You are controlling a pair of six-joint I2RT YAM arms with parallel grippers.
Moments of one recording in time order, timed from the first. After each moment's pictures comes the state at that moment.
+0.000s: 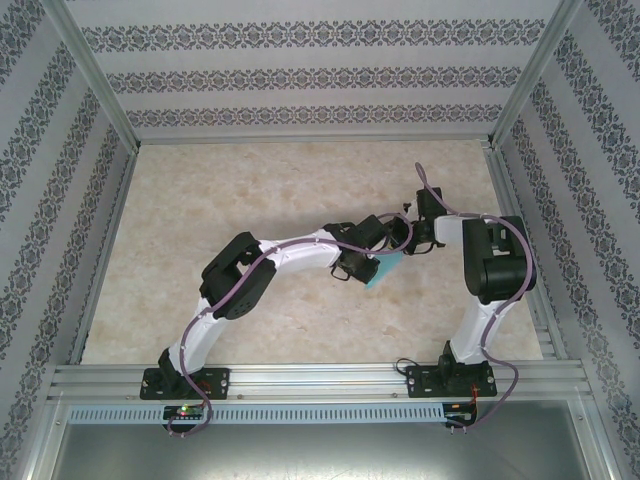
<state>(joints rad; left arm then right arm) -0.90 2.24 1.66 -0.59 0.06 -0.26 0.05 1.88 0.95 -0.16 -0.64 0.71</state>
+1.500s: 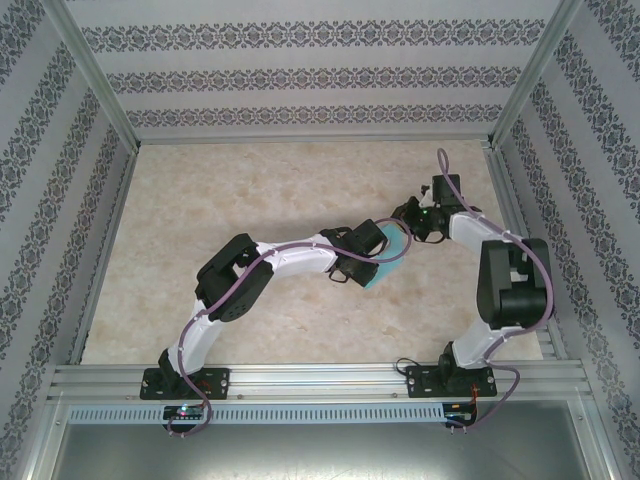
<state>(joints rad) -0.91 2.21 1.57 -0.49 0.04 -0.21 0.02 1.65 0.95 -0.24 -0.58 0.76</state>
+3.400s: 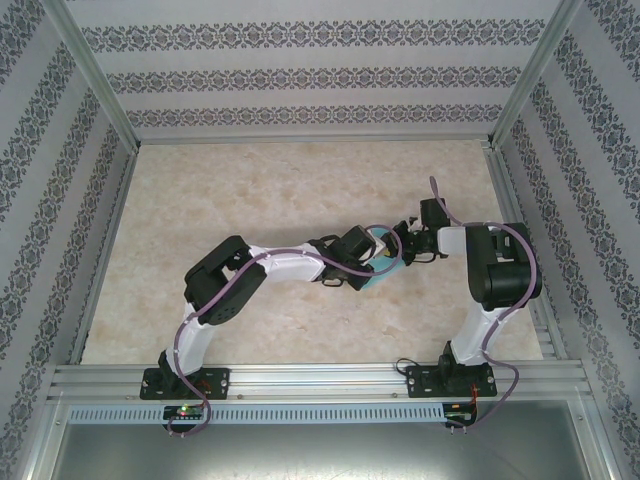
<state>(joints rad) -0.90 2.11 1.35 -0.23 0.05 -0.16 0.04 1.82 0.81 -0.04 -0.72 1.04</state>
